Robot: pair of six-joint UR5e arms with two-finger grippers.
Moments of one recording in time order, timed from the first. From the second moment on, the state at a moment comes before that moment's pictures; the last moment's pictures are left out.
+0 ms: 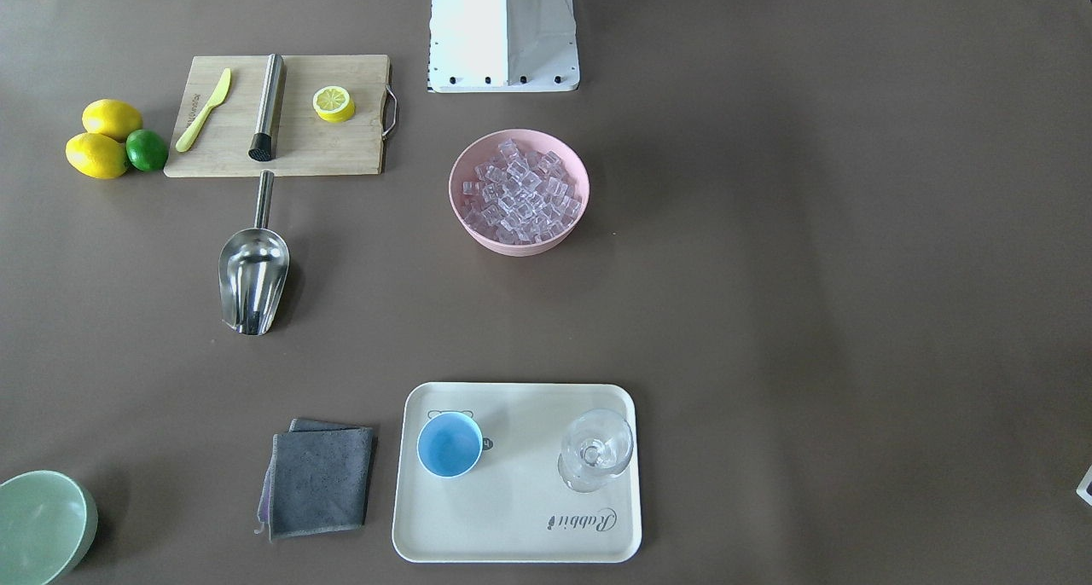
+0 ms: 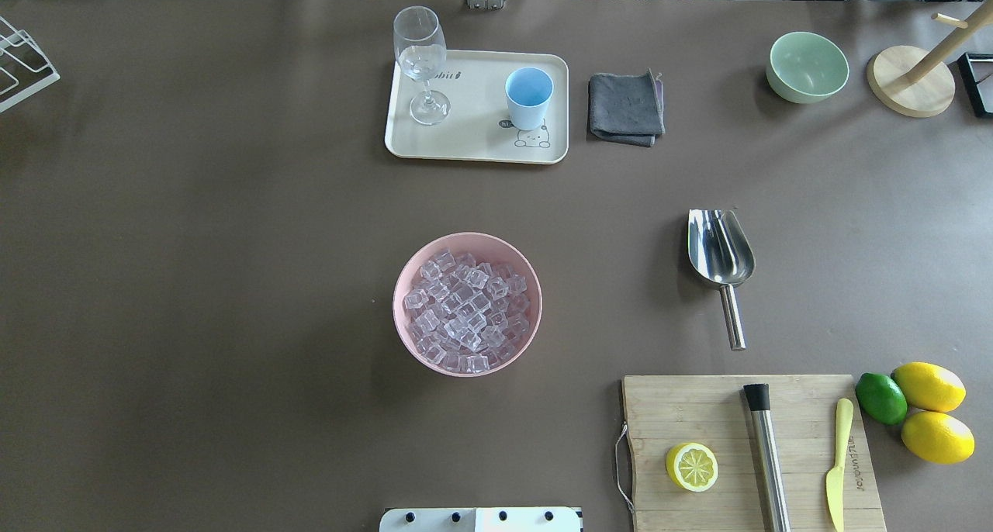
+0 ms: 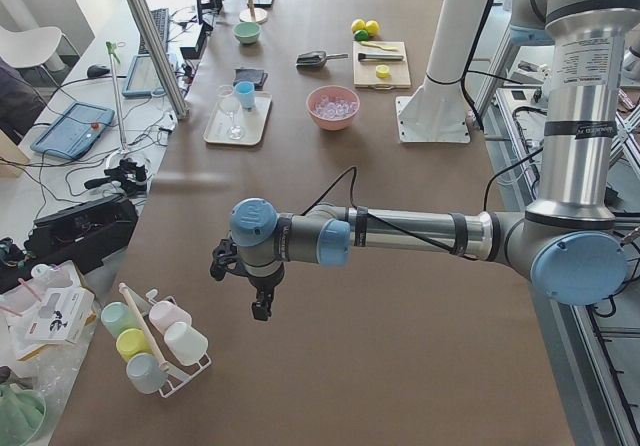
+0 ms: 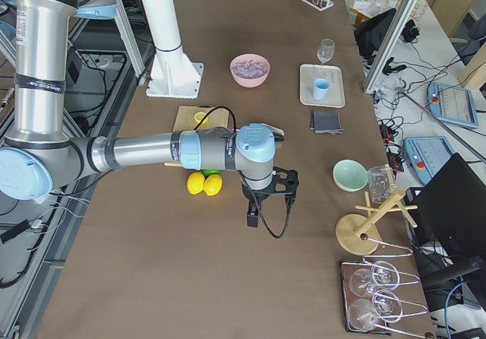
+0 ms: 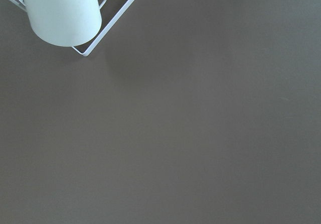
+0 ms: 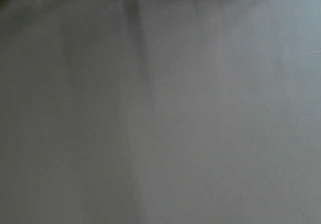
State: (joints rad) left arm -1.53 -1.58 -1.60 -1.62 -2.35 0.04; right arm 1.62 -1.71 1.87 -1.69 2.32 0.13
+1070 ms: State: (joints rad) left arm -1.54 -1.57 -1.63 -1.62 -2.36 0.04; right arm 1.57 -1.70 1.87 -1.65 2.33 0.18
